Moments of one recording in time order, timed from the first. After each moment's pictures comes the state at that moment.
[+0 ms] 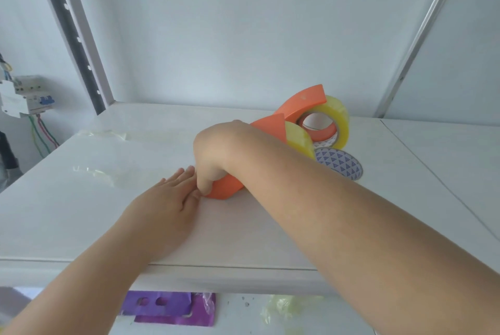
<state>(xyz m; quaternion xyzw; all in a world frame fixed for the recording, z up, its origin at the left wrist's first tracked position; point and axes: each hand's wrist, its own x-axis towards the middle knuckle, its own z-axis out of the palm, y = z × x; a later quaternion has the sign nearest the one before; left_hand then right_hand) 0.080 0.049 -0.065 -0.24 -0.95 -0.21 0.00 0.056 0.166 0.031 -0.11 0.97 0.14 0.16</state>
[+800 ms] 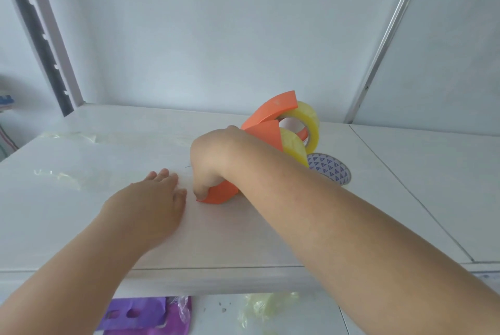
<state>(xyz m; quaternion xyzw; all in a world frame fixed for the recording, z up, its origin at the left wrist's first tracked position) 0.077 0.073 -0.061 -0.16 -0.98 -0.11 -0.03 0.068 0.191 0.028 -0.09 0.97 0.16 0.15</state>
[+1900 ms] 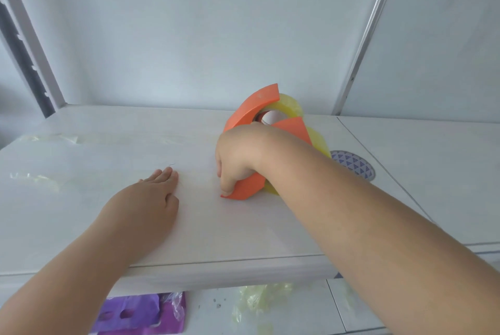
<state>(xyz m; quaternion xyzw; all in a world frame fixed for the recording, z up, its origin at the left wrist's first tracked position) 0.089 0.086 -0.060 -0.21 -0.97 -0.13 -0.01 0.097 0.244 0.038 -0.04 0.97 0.12 0.19</state>
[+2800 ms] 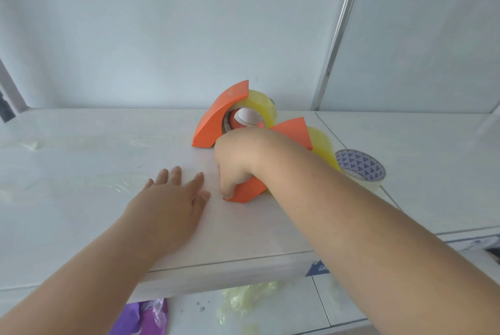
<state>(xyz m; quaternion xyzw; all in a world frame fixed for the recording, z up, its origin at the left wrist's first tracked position) 0.099 0.154 -0.064 -0.26 -0.96 -0.02 -0.03 0.112 0.286 0.031 -0.03 0.98 0.11 0.17</state>
